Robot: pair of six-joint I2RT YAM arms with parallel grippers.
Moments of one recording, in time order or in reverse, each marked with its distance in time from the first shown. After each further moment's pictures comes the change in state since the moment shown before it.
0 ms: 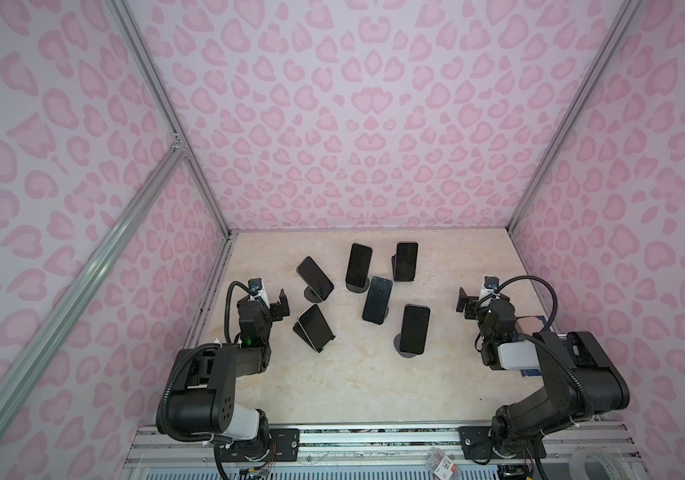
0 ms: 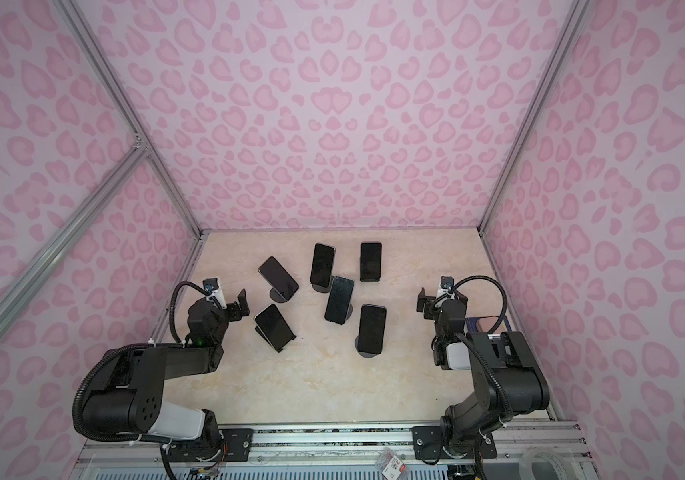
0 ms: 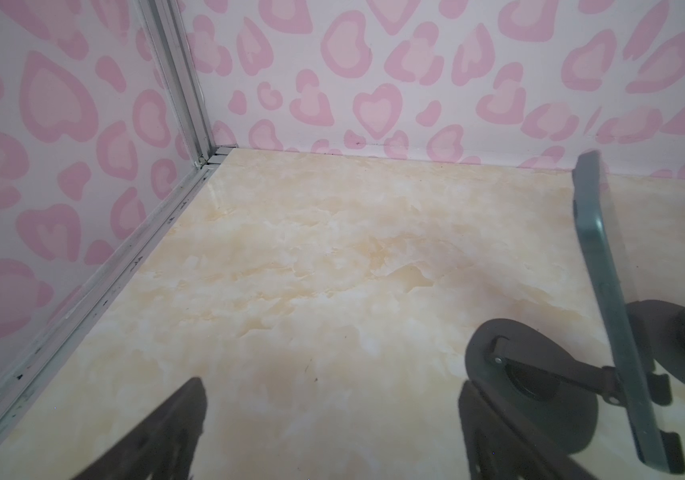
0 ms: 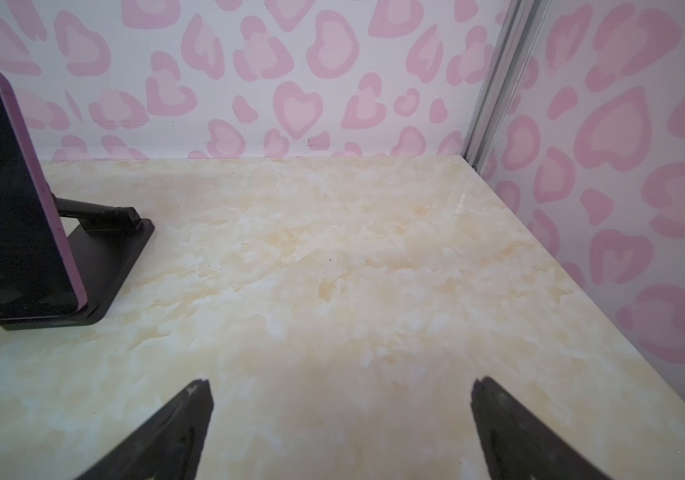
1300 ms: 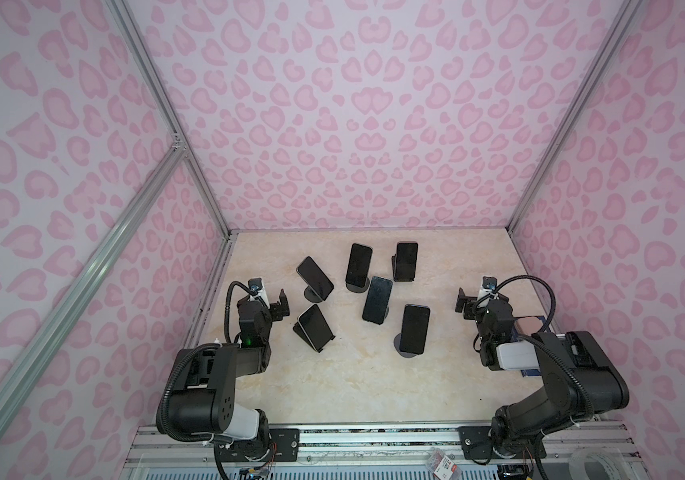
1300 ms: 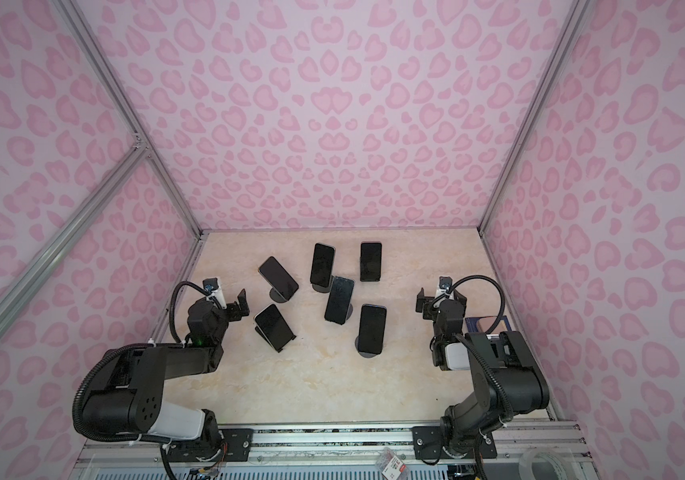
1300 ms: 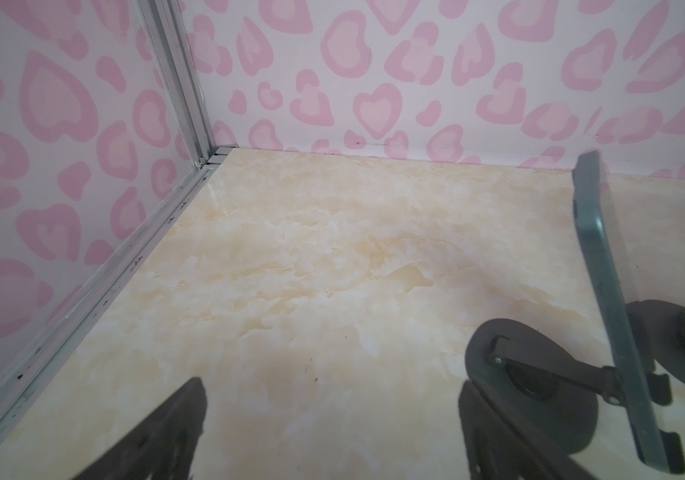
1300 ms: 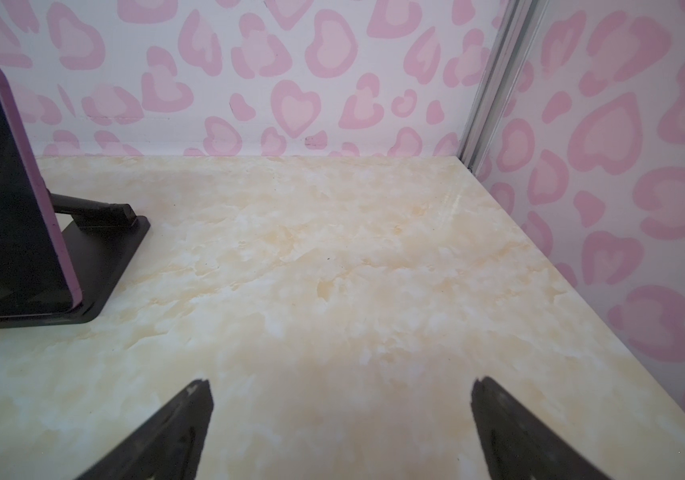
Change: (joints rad) left arm 0.000 0.000 0.000 0.000 0.000 0.000; right arm 0.020 0.000 -0.002 0.000 0.037 -0.011
